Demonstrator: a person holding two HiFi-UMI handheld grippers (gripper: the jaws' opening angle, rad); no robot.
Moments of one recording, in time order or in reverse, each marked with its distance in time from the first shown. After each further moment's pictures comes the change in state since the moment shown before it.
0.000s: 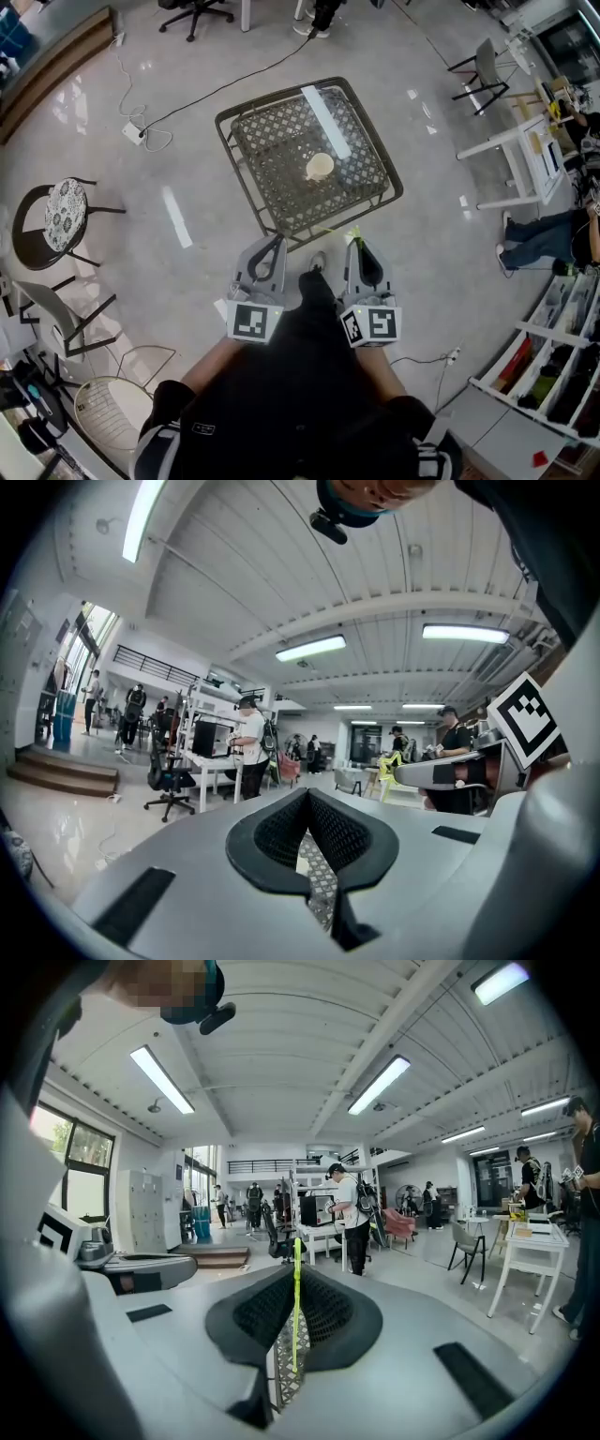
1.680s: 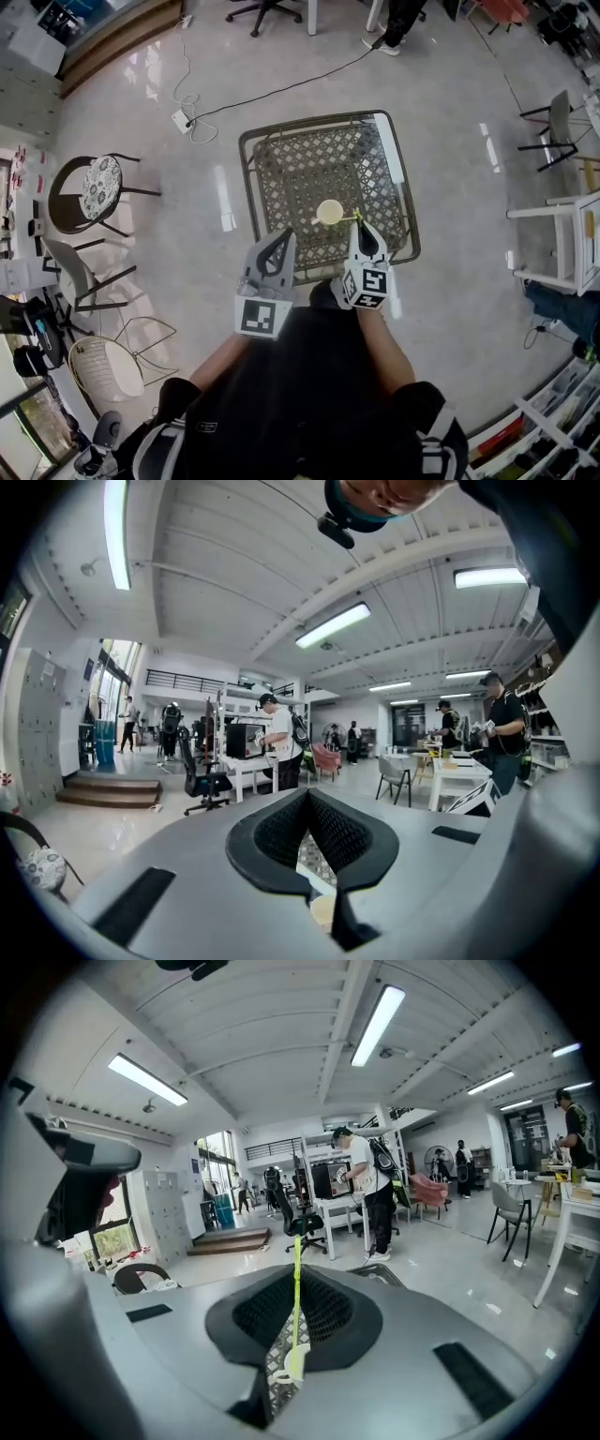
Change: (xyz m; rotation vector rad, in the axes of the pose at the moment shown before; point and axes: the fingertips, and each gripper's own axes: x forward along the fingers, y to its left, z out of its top) left arm 0.193 0.013 0.007 0.051 0.070 0.287; right arm 0.239 -0.149 -0.103 0.071 0.138 0.209
